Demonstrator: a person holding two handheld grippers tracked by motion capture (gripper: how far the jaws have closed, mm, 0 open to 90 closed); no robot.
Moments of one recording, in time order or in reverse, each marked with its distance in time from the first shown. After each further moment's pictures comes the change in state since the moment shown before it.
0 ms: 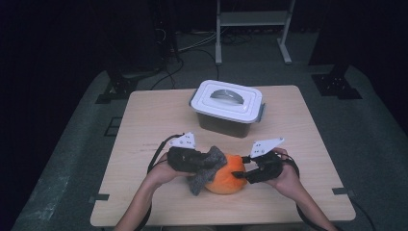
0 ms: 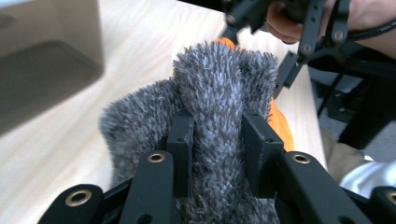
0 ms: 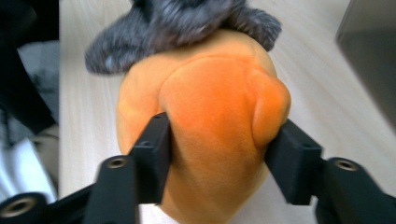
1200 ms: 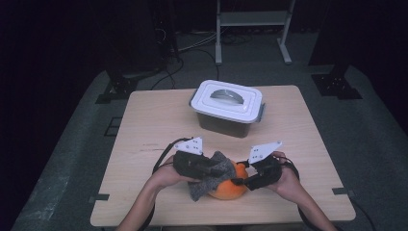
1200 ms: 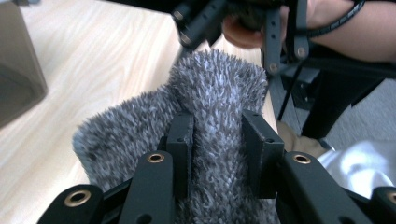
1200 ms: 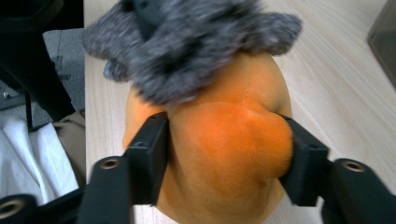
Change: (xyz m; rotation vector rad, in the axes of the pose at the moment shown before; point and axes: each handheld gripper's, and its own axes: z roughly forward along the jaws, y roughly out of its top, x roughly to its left) left arm -0.017 0.013 0.007 -0.019 -0.106 0.064; right arm 0.015 0.000 -0.001 0.029 0.044 -0.061
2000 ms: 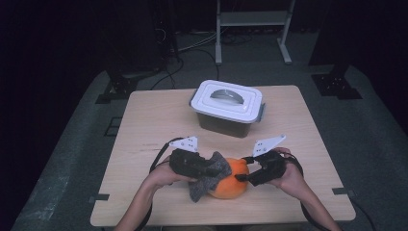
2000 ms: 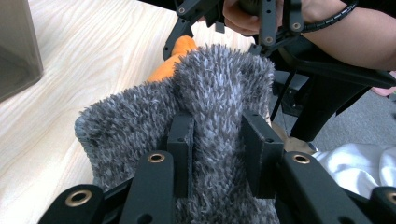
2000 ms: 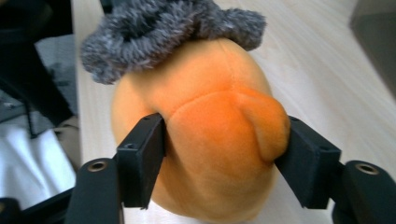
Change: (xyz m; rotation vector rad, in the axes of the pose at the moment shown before) left arm 0.009 -0.012 -0.005 0.012 -0.051 -0.067; right arm -0.014 0.001 -0.009 0.017 -0.003 0.076
